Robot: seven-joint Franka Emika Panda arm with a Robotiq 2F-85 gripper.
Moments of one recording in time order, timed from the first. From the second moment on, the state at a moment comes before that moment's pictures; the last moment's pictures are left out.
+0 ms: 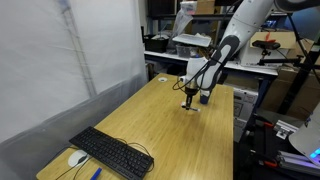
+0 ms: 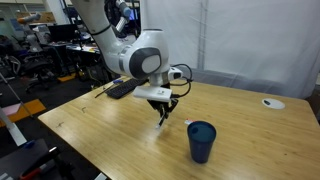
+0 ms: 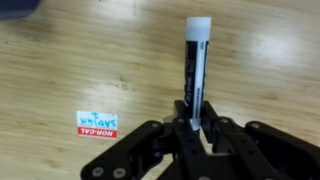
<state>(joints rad) -0.11 0.58 0.06 -2.19 -0.09 2.84 -0.32</state>
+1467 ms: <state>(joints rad) -0.78 0.29 0.50 -2.50 0.01 3.38 -0.51</state>
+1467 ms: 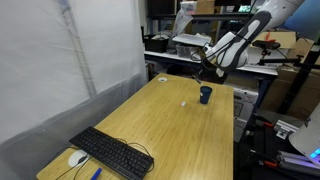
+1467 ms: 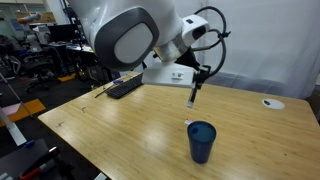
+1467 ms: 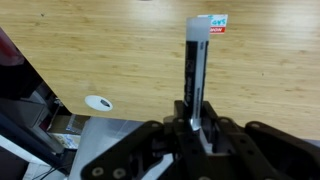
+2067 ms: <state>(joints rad) -1.17 0.46 0.67 -2.47 -0.22 3.40 -0.50</state>
